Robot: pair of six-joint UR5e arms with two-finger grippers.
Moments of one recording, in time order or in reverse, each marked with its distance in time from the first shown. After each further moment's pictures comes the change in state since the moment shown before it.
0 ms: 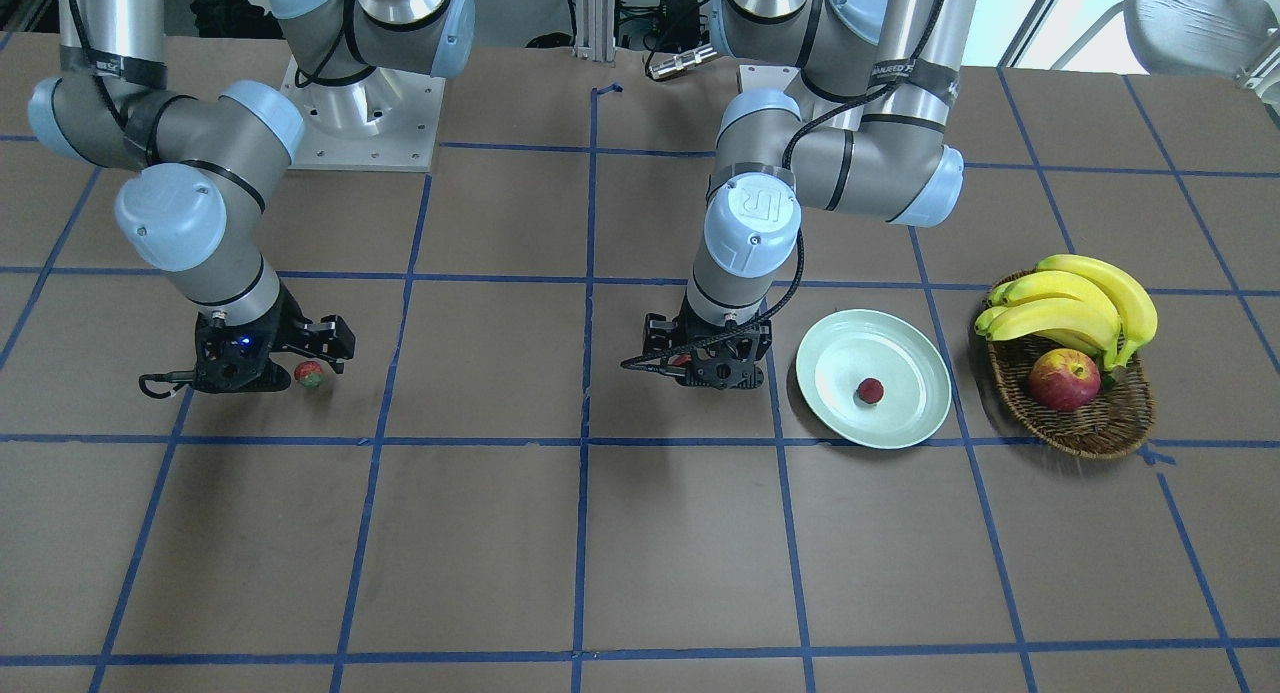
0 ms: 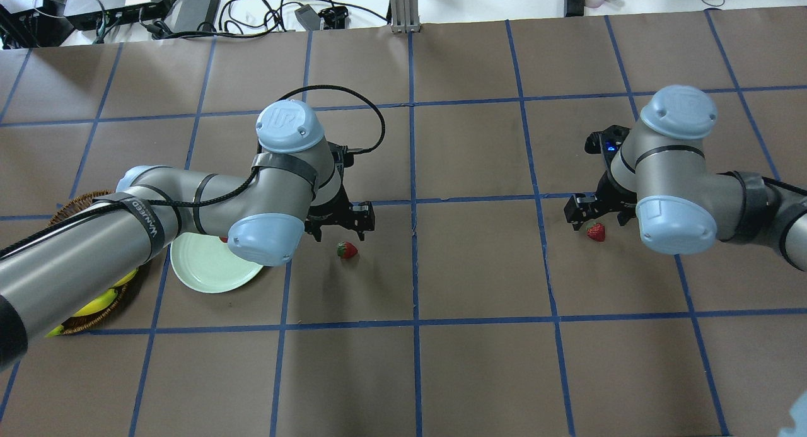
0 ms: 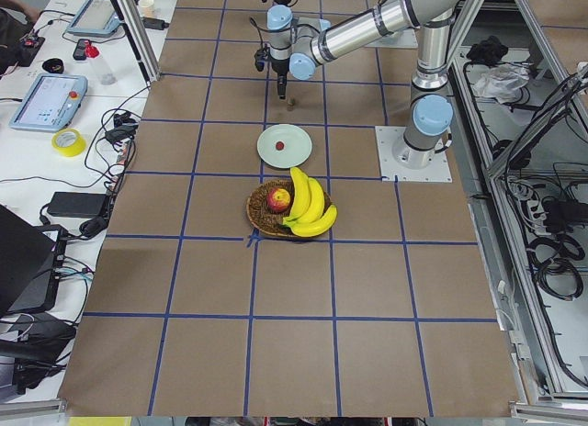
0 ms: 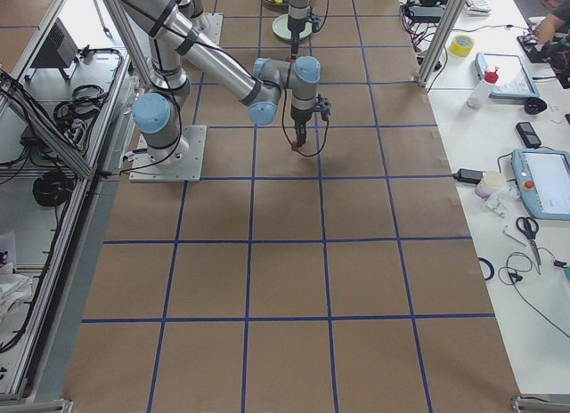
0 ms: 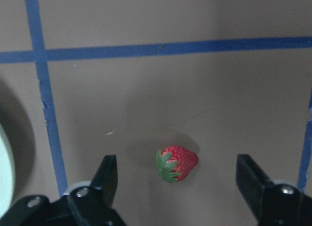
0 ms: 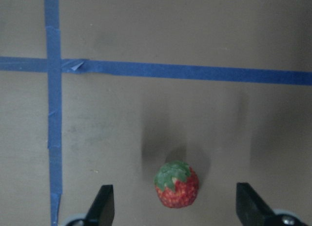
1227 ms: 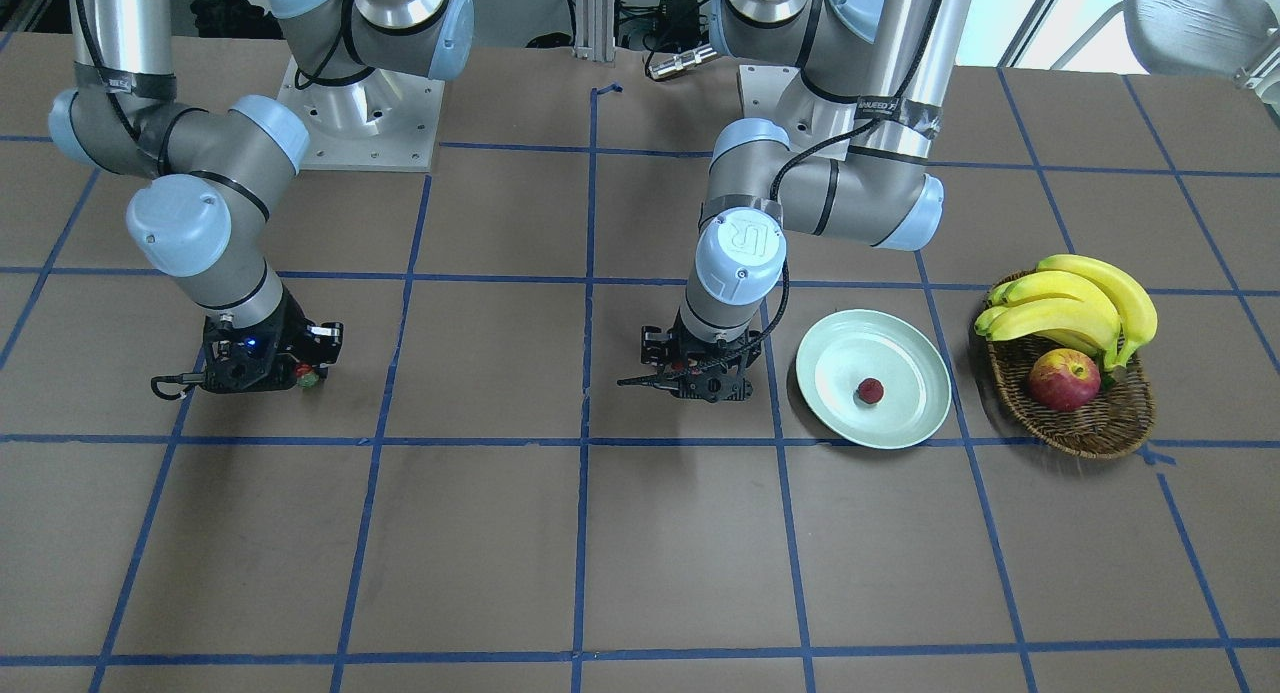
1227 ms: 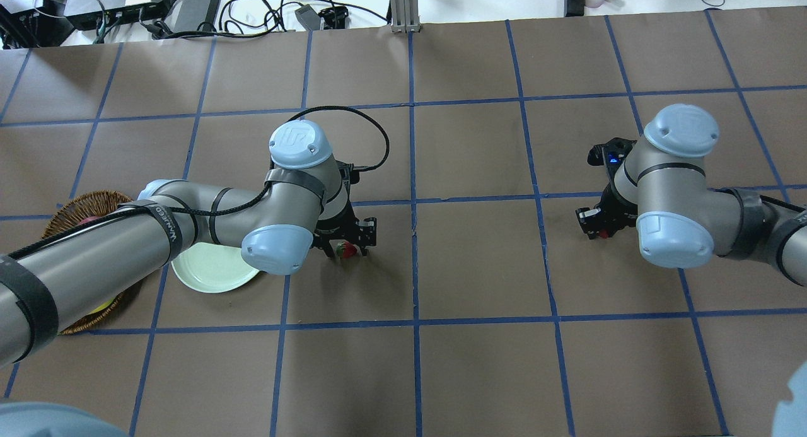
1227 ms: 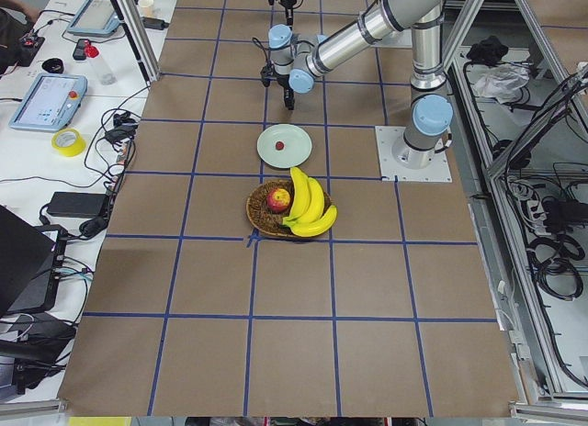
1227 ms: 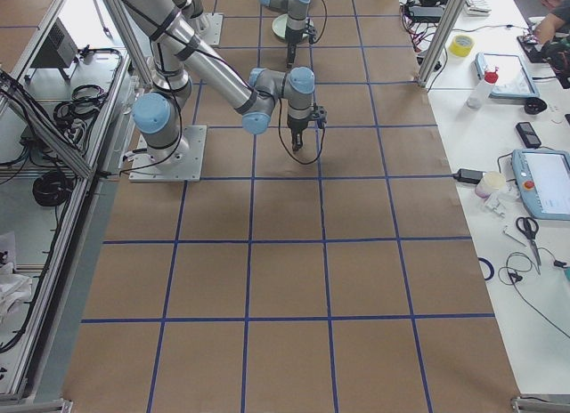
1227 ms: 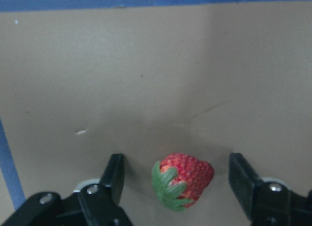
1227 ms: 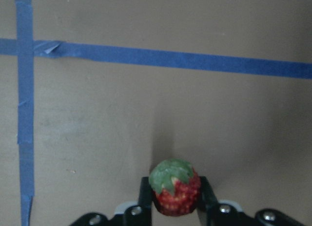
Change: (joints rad) left arm -0.004 -0.058 -0.025 0.041 -0.026 -0.005; right arm -0.015 0.016 0.029 -0.054 -0.007 -0.037
